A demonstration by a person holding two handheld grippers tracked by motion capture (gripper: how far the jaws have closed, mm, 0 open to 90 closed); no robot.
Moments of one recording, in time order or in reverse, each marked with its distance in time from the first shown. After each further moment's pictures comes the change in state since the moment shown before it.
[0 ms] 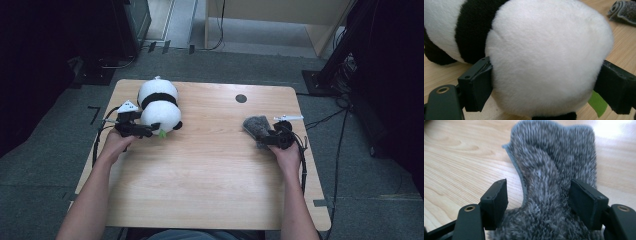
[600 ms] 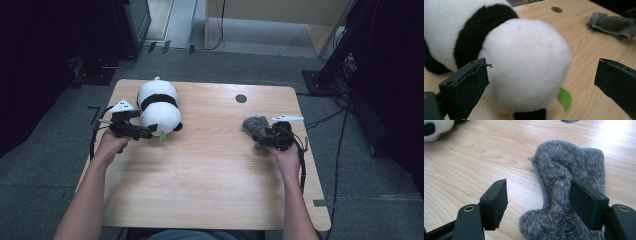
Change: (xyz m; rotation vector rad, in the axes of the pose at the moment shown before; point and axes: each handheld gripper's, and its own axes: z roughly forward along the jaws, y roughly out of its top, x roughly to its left) left arm -0.017 0.015 -0.032 -0.042 -0.067 0.011; right arm 0.031 0.005 -0.024 -0.060 0.019 -0.073
